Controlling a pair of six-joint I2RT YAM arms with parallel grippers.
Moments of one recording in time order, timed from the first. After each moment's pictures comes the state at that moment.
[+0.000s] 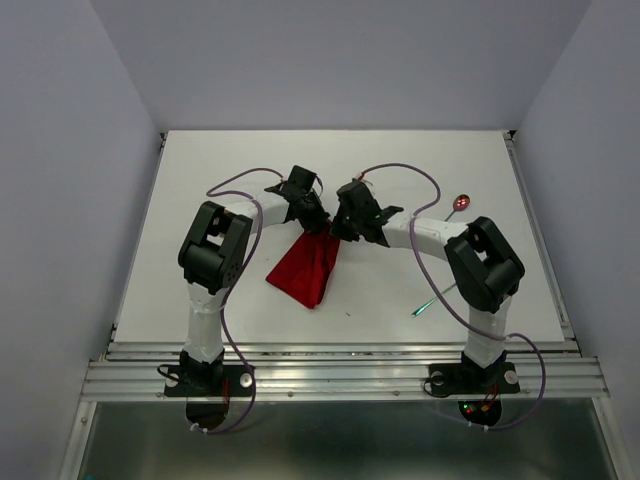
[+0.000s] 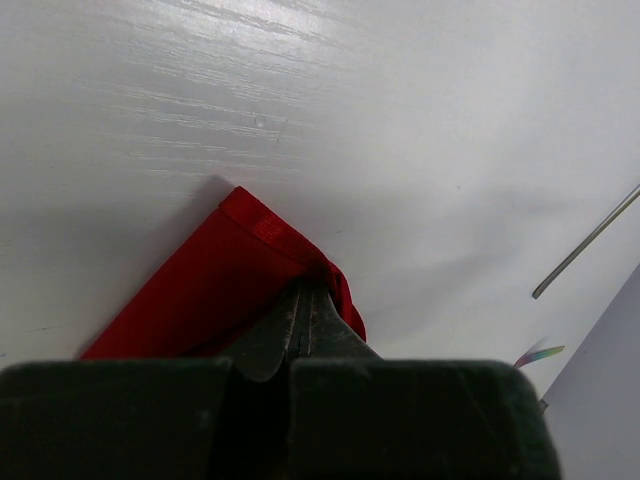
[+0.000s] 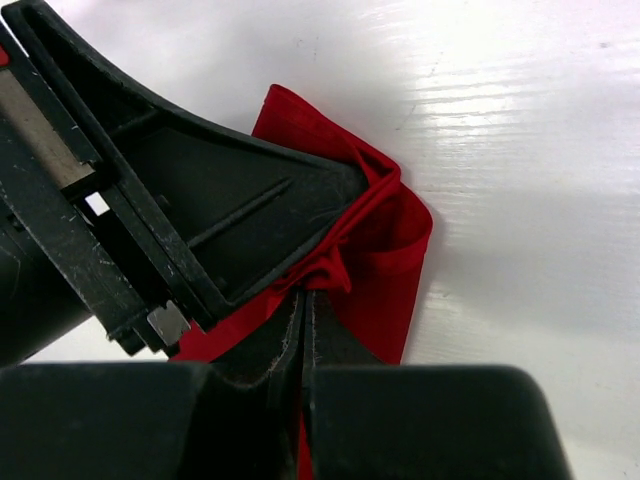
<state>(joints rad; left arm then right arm) -0.49 2.08 1.39 -0.27 0.21 -0.94 0.68 1.90 1.25 -0.12 0.10 0.89</state>
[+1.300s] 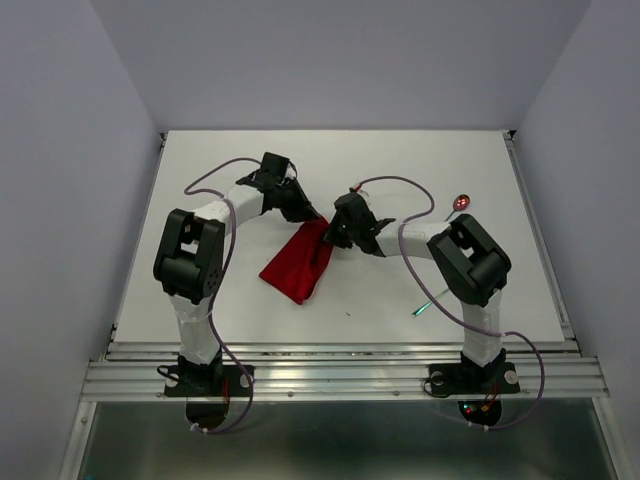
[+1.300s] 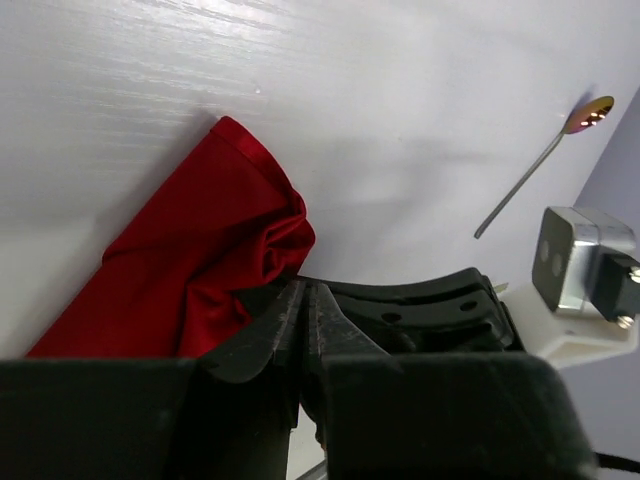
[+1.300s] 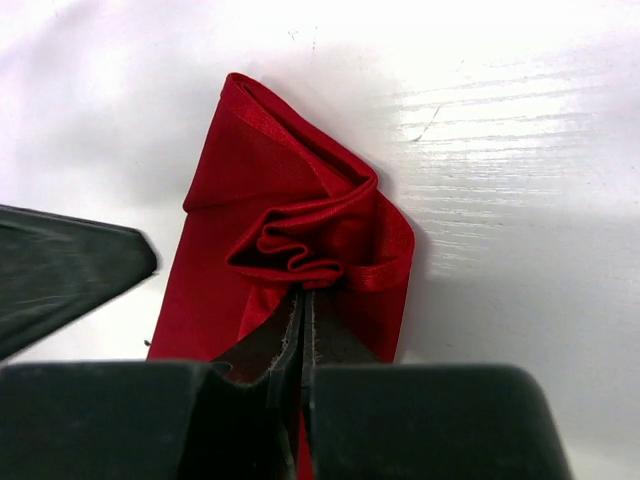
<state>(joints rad) -0.38 1.93 1.35 -0.34 0.37 -0.87 0.69 2.01 1.19 0.09 0.09 0.94</state>
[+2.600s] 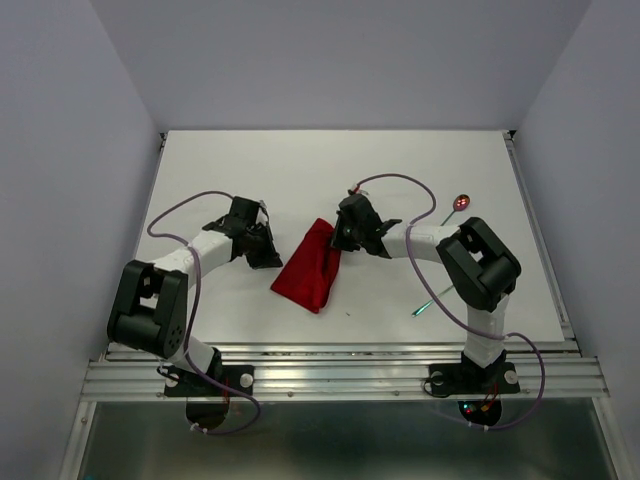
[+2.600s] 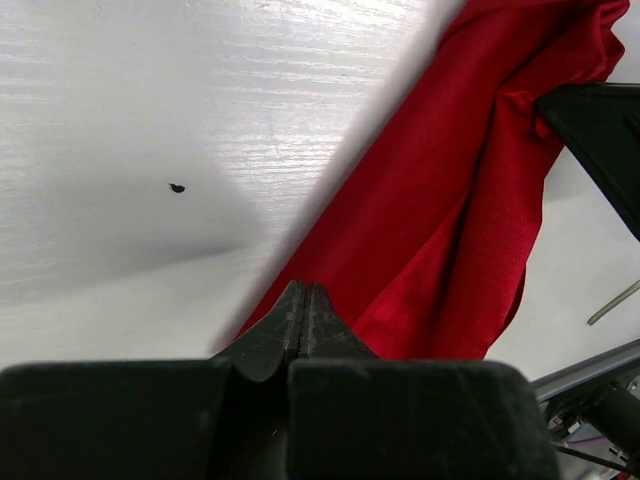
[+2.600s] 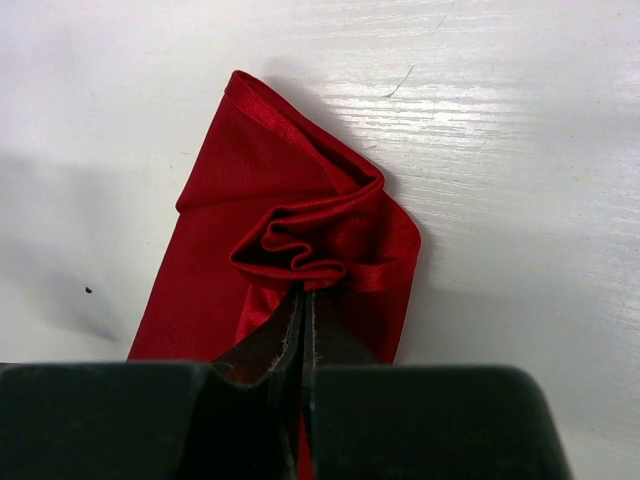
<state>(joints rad) -0.31 1.50 0.83 -0.39 0.24 -0.58 0.69 1.93 1.13 0.04 0.06 0.78</state>
